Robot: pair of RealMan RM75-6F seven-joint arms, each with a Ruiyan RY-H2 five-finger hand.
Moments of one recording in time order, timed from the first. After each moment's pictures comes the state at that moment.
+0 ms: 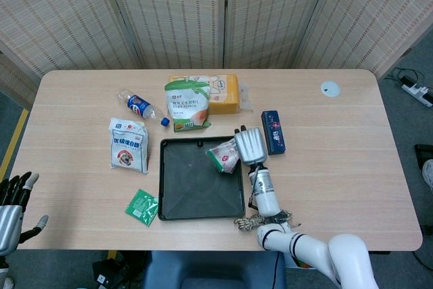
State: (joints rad) left arm -0.03 -1.11 -0.02 -1.64 1.52 1.54 0.13; right arm 0.84 -2.10 0.39 -0.83 -1.15 1.11 -0.79
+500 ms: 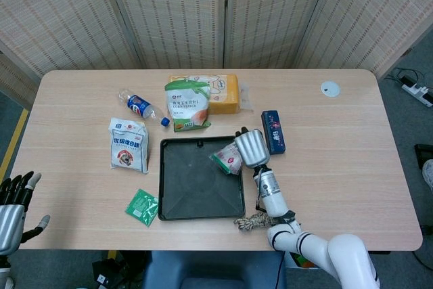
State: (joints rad) left arm -0.03 -1.11 -0.02 -1.66 1.52 1.53 0.15; right arm 0.83 -2.09 0.26 -0.71 -1.28 1.16 -0.75
